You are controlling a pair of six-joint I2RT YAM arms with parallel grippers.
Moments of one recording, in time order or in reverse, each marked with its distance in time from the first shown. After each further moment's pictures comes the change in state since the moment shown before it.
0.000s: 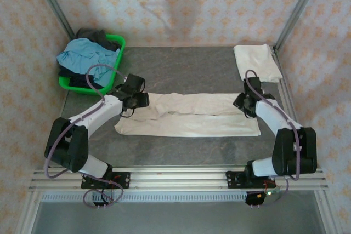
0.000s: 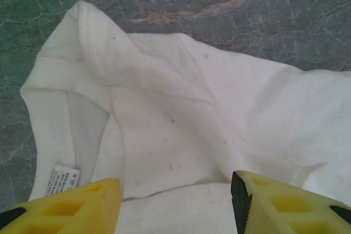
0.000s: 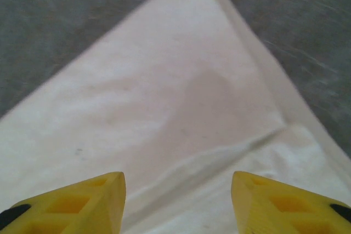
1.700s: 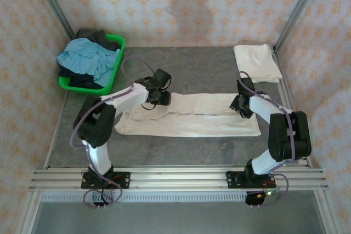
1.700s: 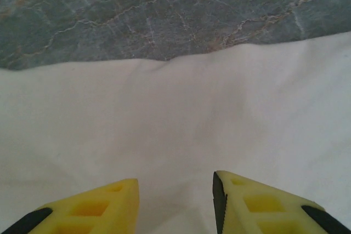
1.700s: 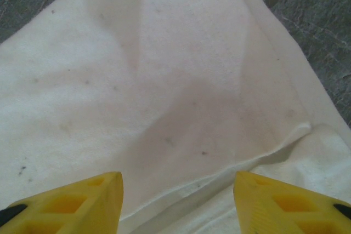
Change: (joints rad) left arm -0.172 0.380 0.320 -0.051 0.095 0.064; right arm 0.021 0.137 -0.002 0.014 0.051 0.008
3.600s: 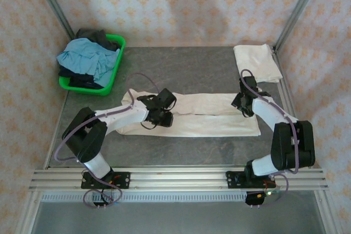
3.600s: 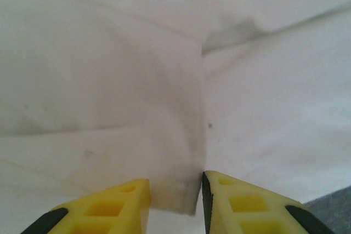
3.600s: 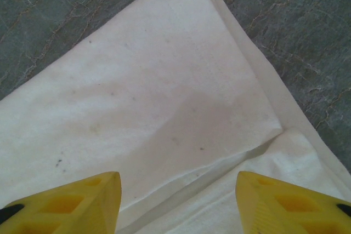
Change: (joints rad) left arm -0.185 -0.211 -0.260 -0.055 0.050 -0.111; right arm 0.000 -0.096 0.003 -0.021 0.023 -0.008
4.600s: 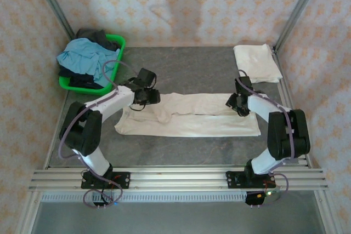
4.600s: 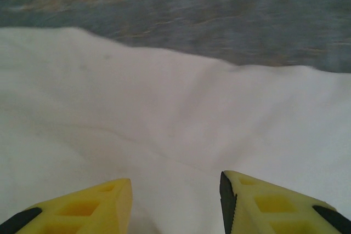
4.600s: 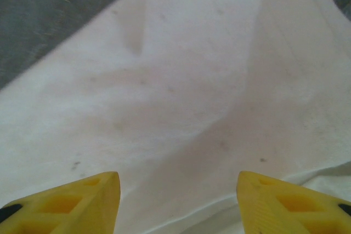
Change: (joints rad) left arm 0.313 0.046 0.095 0.090 -0.020 -0.012; right arm 0.021 0.130 0.010 0.072 -0.078 0.027
